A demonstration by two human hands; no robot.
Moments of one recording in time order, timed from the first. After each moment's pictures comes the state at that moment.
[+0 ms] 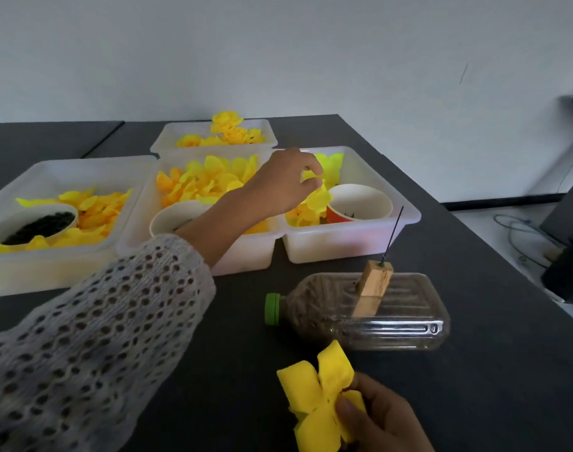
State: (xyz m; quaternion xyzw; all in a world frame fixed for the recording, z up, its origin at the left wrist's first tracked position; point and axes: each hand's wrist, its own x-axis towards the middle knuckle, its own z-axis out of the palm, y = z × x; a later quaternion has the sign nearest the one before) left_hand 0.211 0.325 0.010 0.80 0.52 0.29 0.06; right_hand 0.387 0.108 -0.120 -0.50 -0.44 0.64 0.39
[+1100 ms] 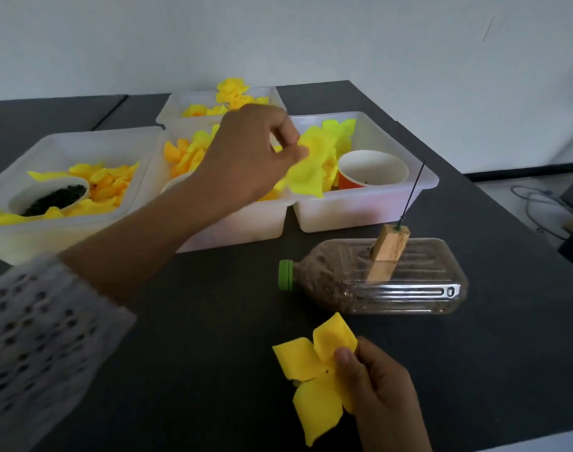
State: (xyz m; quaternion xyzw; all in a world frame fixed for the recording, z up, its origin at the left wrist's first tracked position) left_hand 0.178 0.244 0.028 0.74 0.54 0.39 0.07; right_hand 0.359 0.090 -0.124 -0.54 -0.54 0.48 0.42
